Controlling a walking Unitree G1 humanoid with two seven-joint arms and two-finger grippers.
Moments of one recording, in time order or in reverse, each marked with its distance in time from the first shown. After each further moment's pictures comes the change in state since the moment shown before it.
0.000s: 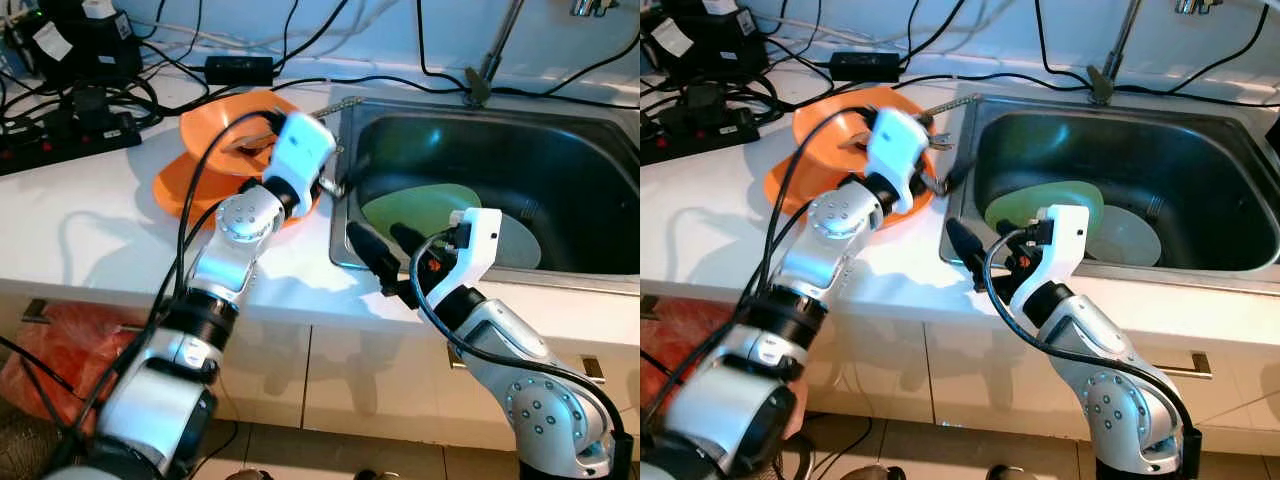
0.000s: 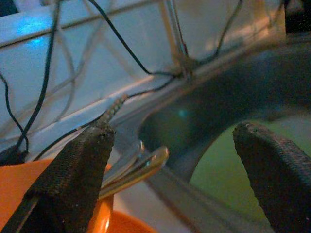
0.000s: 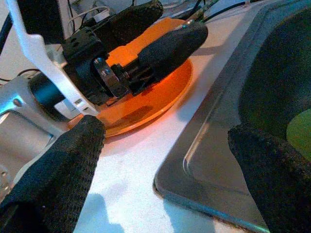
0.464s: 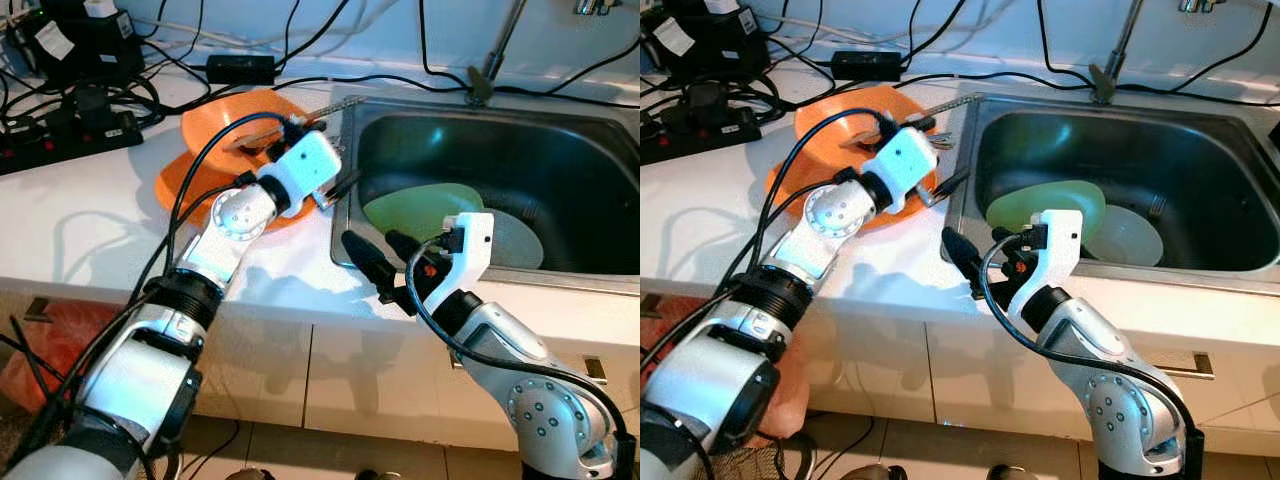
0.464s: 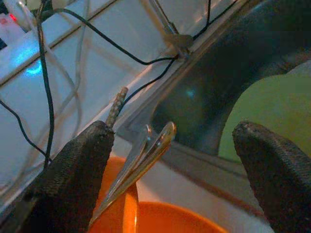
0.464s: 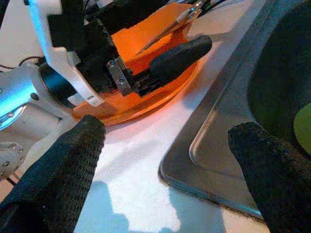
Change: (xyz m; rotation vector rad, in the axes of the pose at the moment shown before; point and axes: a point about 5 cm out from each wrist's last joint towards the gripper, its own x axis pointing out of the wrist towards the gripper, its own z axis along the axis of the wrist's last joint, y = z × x) left arm 0.001 0.009 -0.010 0.287 0.018 -0.079; right arm -0.001 0.001 -0.002 -0.012 0.043 0.008
